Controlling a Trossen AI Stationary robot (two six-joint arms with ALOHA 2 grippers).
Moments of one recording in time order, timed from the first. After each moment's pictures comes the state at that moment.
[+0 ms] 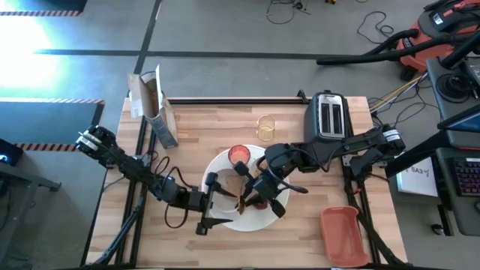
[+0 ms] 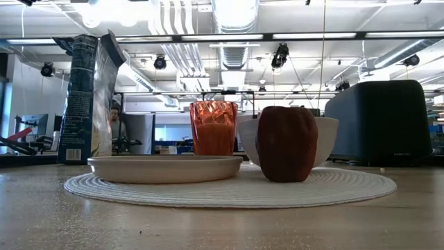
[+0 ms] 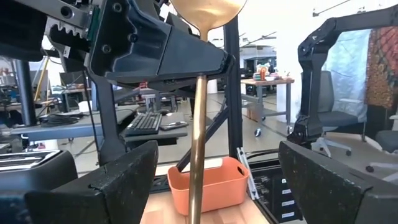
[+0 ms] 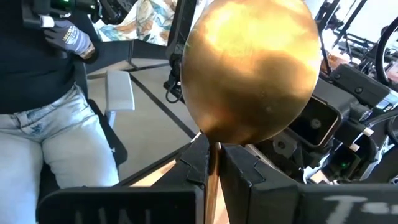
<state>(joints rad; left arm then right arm) -0.54 1.52 0.71 1.03 -0.35 0.11 0.22 1.65 1.52 -0.10 -0.50 -0.40</state>
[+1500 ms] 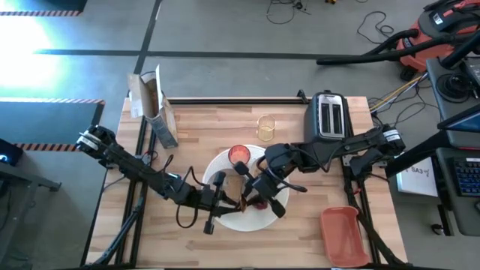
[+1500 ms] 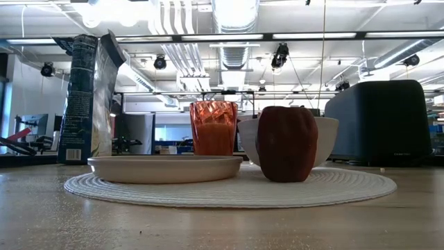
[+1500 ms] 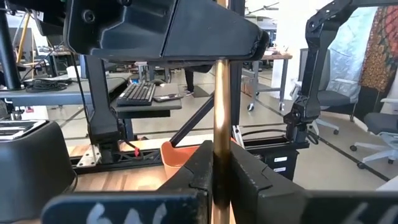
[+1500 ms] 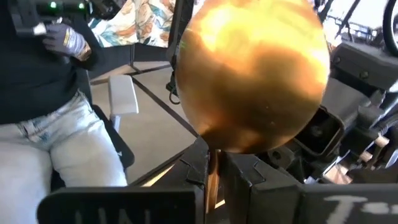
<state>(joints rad) -0.49 1.52 0.84 0.75 -0.29 0.00 0.22 1.65 1.52 -0.10 -0.50 -0.34</state>
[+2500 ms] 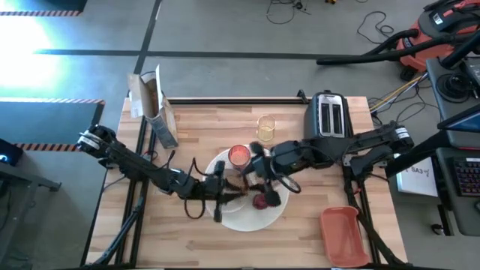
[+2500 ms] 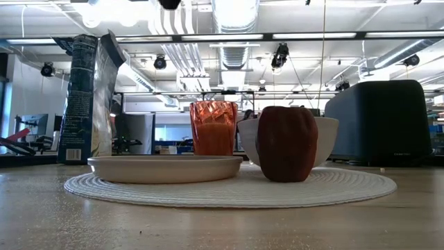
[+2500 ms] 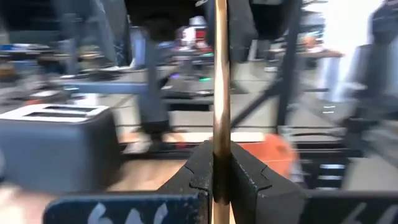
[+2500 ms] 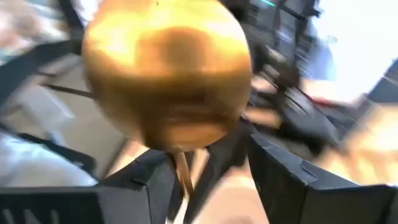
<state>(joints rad) -0.45 1.52 0.84 0.74 -0.39 -0.01 0.22 1.55 1.52 -0.32 -0.07 -0.01</state>
